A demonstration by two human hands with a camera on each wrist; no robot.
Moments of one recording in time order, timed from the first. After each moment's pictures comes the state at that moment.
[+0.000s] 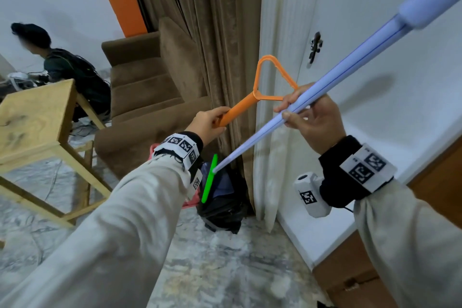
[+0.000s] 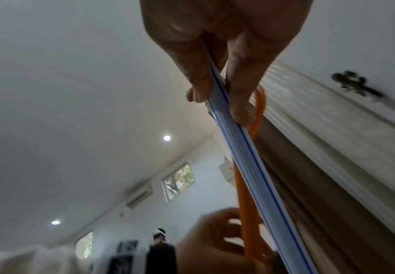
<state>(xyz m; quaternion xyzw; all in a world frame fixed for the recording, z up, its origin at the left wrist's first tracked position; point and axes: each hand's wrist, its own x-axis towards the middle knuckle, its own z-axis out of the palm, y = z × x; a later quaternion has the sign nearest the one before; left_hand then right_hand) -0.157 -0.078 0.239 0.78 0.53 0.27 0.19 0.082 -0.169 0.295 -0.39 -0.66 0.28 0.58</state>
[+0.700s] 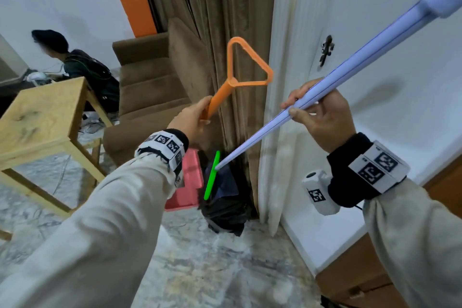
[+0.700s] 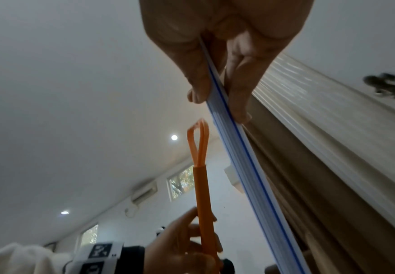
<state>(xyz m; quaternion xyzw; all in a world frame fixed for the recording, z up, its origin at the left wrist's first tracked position) -0.201 -0.094 0.264 0.76 0.59 0.23 0.11 0.074 -0.172 0.312 -0.36 -0.67 0.28 0.58</state>
